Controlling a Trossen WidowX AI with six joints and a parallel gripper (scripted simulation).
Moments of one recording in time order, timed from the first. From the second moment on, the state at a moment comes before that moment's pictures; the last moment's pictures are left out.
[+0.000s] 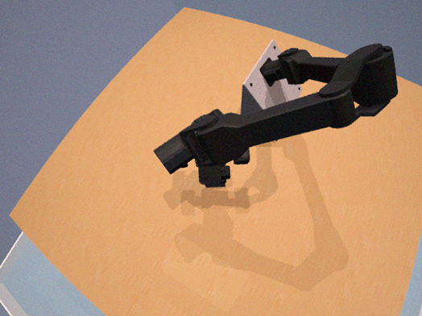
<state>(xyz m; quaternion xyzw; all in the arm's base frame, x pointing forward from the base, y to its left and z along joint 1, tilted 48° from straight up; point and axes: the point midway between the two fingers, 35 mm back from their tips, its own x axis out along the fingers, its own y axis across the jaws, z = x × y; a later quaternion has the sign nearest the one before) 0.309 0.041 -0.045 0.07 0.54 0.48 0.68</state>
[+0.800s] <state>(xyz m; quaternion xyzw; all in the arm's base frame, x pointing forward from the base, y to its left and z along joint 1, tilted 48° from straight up) 0.307 0.030 -0.037 0.08 0.55 0.48 0.68</state>
